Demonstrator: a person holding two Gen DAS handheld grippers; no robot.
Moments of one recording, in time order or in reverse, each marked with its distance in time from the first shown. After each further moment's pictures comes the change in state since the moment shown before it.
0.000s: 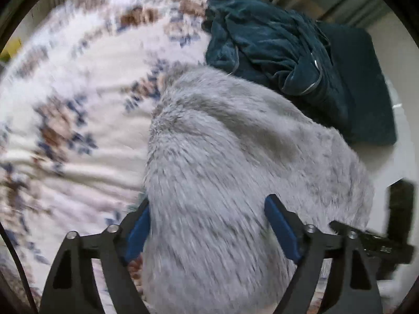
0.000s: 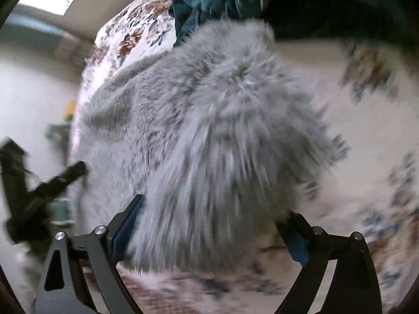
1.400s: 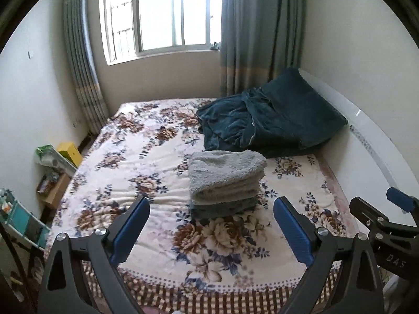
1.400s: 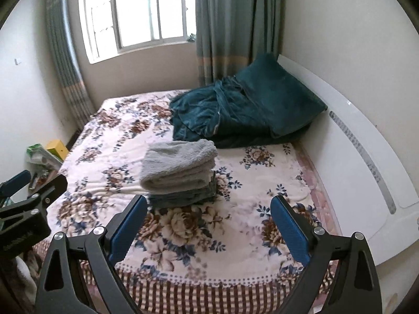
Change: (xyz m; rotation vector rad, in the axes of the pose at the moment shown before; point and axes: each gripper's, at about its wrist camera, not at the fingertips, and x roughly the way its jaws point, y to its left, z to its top) left arm -0.416 -0.096 -0.271 0.298 -0.510 0.178; right arm -0.521 0.204 -0.411 -0.100 -0.651 -0.325
